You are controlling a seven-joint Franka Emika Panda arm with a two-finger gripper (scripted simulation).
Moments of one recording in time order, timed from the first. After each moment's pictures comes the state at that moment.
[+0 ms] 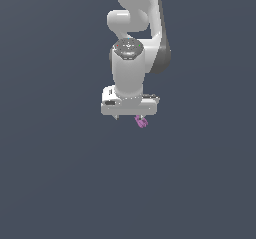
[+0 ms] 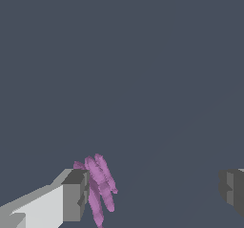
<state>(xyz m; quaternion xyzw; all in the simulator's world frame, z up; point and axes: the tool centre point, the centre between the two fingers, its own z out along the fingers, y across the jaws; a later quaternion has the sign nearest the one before) -0.004 0.004 0.178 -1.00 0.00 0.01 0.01</state>
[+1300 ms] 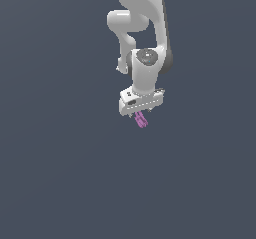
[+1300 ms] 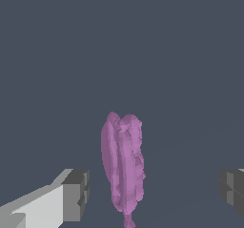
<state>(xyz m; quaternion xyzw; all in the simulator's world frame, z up) -0.077 0.059 0.116 -0.99 -0.17 0.00 0.00</state>
